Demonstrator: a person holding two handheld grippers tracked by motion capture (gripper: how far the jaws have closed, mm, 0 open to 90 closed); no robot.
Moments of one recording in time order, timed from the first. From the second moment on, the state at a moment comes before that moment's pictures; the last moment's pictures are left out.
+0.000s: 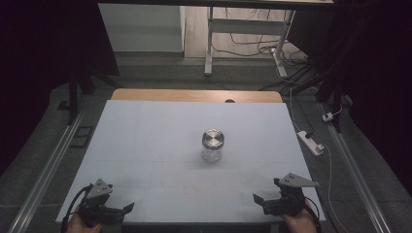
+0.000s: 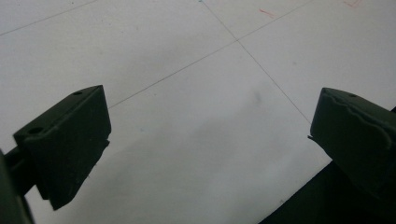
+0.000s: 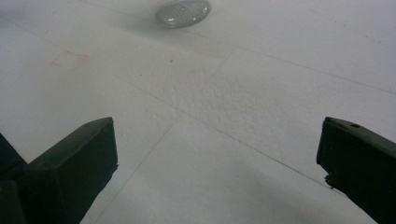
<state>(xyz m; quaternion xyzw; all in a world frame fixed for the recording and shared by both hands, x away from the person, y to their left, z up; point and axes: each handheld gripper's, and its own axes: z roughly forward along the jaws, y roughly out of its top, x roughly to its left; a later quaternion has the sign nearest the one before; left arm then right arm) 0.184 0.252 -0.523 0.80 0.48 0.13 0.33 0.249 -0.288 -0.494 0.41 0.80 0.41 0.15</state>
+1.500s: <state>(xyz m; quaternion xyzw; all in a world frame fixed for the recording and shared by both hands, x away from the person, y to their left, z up) 0.185 0.253 -0.524 0.80 0.48 0.12 0.33 0.289 -0.237 -0.490 0.33 0.83 0.44 0.11</state>
